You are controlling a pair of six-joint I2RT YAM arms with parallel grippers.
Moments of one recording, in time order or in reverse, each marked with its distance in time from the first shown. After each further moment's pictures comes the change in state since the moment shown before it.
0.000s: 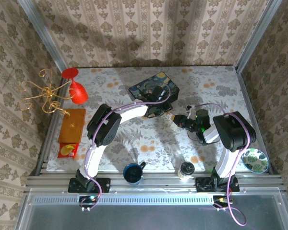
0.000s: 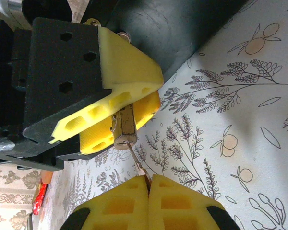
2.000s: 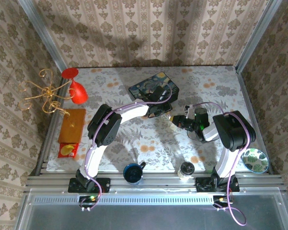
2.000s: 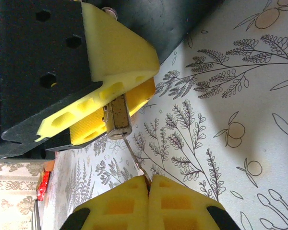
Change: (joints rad) left arm -0.010 0.005 0.026 -0.049 -0.045 0.061; right arm 0.000 0.008 0.045 -0.107 -0.056 -0.019
